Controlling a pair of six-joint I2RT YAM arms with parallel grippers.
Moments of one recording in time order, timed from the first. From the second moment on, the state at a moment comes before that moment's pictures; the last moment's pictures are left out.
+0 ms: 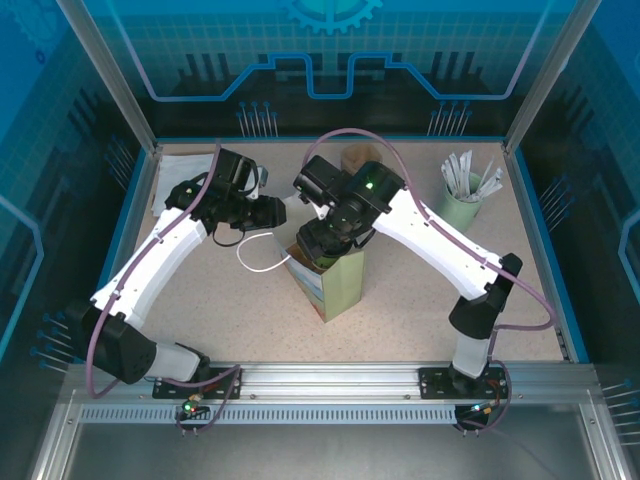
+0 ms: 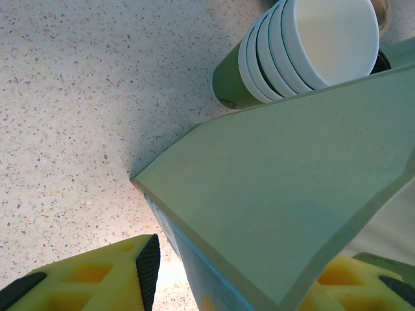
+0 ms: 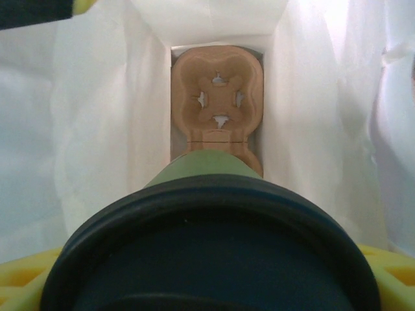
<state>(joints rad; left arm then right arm) -0.35 1.40 1.39 -0.96 0.21 -0.48 0.93 1.83 2.11 -1.51 0.10 0.36</state>
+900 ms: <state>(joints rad) -0.35 1.40 1.39 -0.95 0.21 -0.48 0.94 1.91 2.18 -1.54 0.10 0.34</state>
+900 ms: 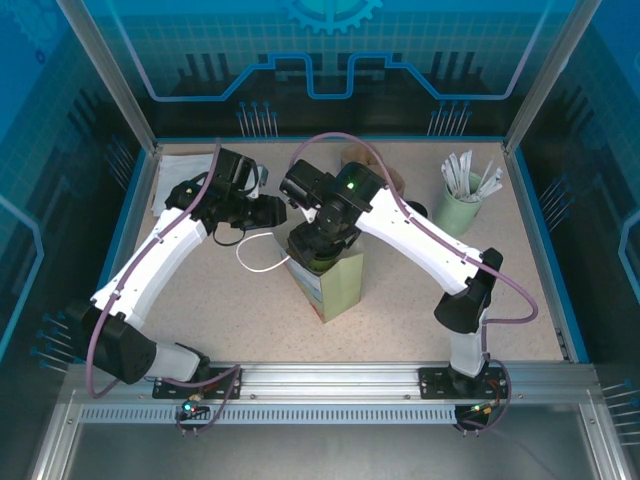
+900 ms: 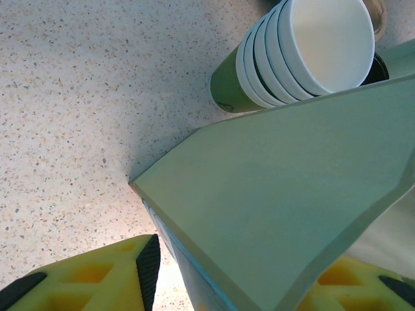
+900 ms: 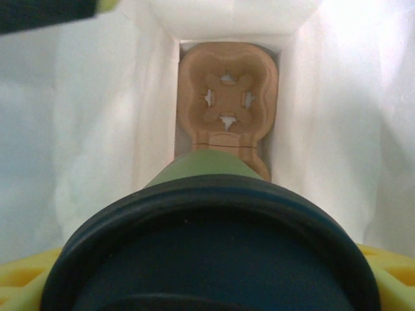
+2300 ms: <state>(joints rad) -0.35 1.40 1.39 -0.95 0.19 -0.48 0.91 1.91 1.87 -1.42 0.09 0.30</state>
